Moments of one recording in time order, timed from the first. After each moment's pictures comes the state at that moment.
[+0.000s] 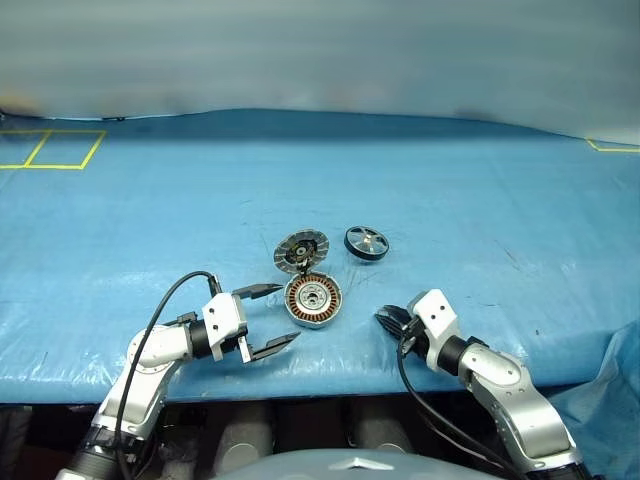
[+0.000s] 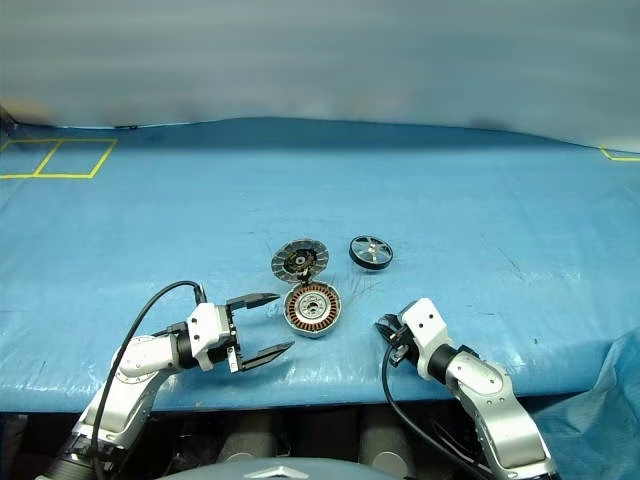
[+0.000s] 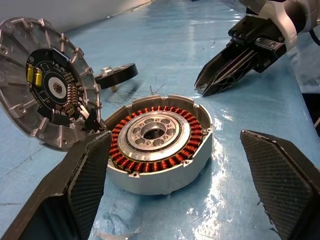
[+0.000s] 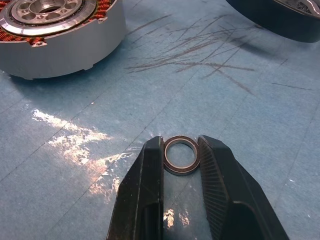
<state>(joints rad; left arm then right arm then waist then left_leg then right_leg) 0.08 0.52 -0.16 -0.07 -0.25 -0.23 -0.96 0.22 -0.46 0.08 -0.32 0.18 0.36 0.57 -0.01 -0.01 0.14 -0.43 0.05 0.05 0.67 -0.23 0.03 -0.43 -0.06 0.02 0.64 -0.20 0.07</state>
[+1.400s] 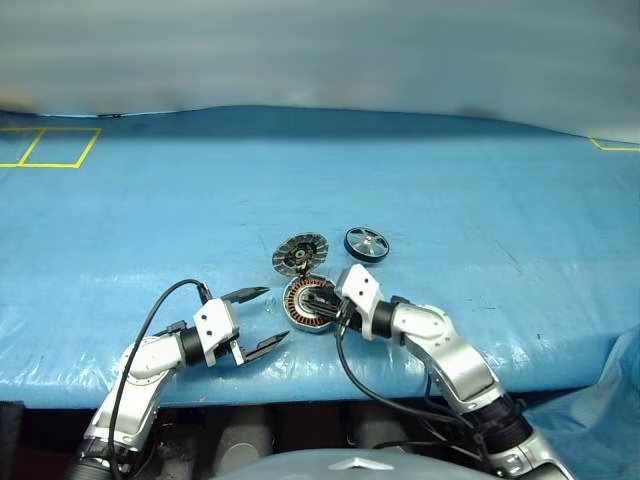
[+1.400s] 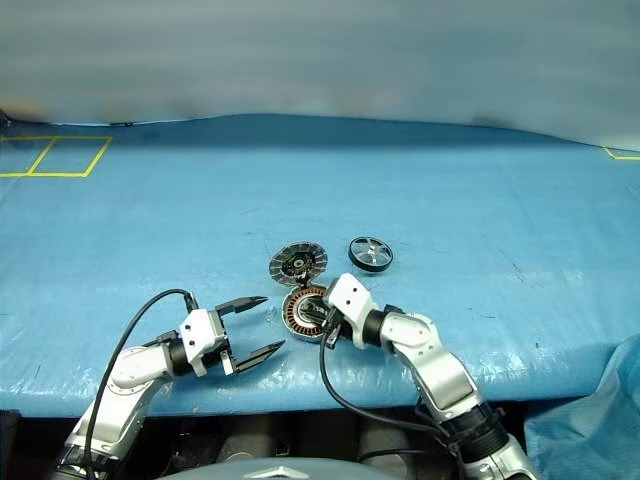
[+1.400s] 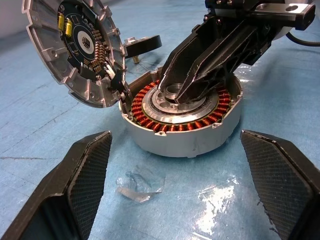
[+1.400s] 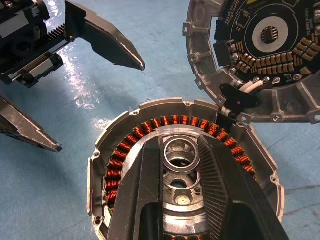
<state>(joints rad) 0.13 0.52 -0.13 -0.04 -0.19 -0.27 -0.89 -0.12 -0.35 0.37 -0.20 0.14 0.33 0.70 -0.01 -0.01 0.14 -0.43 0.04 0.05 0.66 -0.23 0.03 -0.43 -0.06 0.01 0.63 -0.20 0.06</state>
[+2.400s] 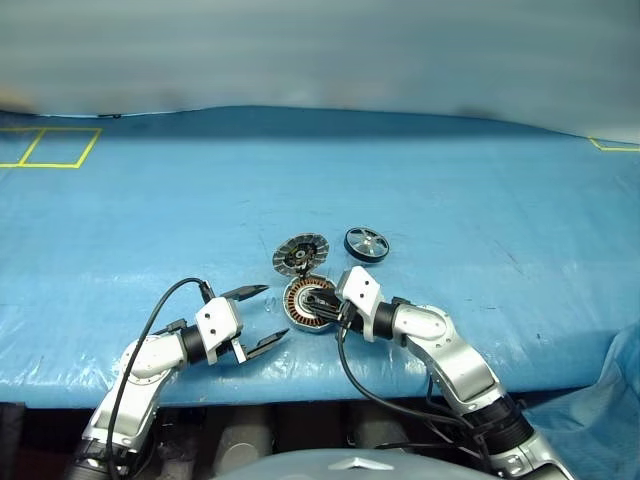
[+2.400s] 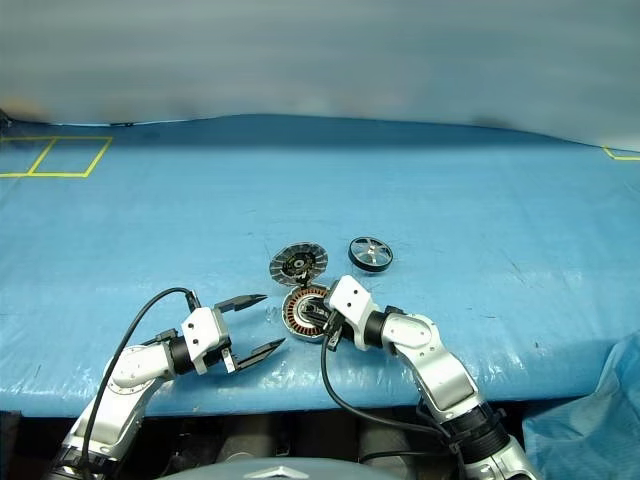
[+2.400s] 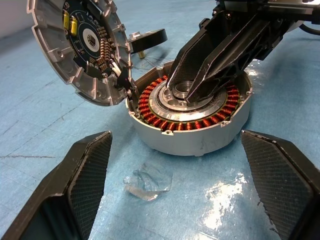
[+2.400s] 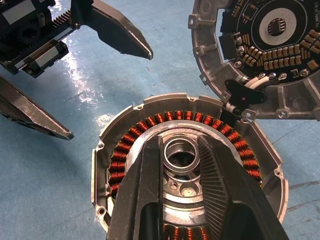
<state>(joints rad) 0.14 0.52 -0.13 -0.09 -0.16 -0.23 -0.85 -0.11 -0.36 0.36 -0.19 0.13 0.31 0.72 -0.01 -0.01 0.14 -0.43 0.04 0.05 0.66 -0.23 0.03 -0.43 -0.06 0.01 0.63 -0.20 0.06</state>
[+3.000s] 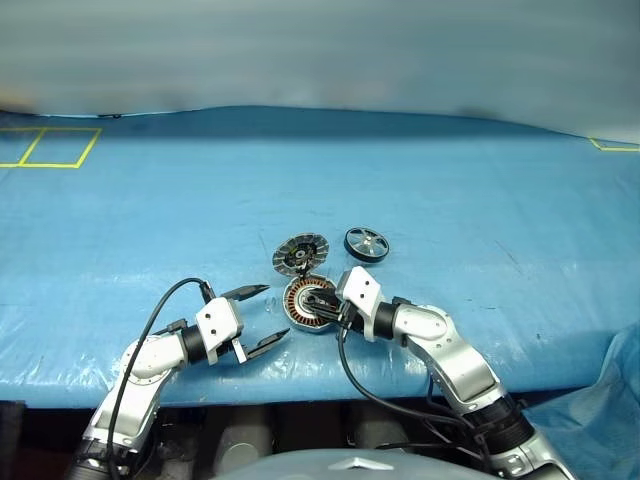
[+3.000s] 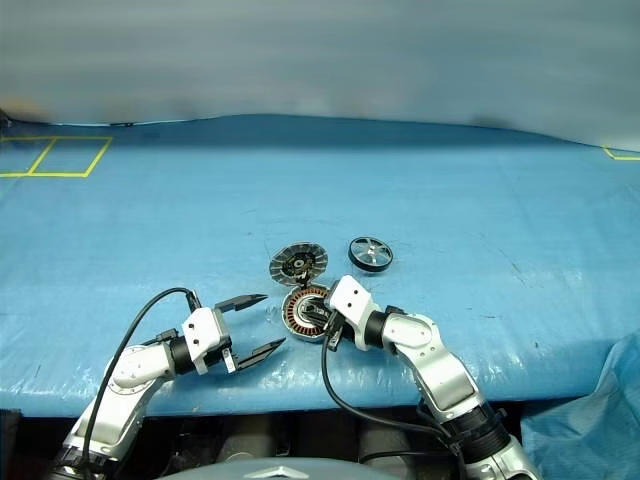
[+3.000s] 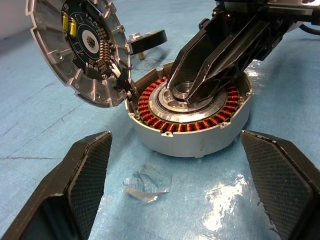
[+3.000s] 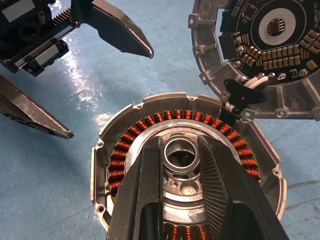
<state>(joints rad) 0.13 0.52 -0.13 -0.09 -0.15 -0.23 -0.85 -0.11 -0.36 0.36 -0.19 0.12 0.30 0.72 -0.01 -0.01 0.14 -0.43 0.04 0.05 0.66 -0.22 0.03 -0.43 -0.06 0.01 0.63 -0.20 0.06</state>
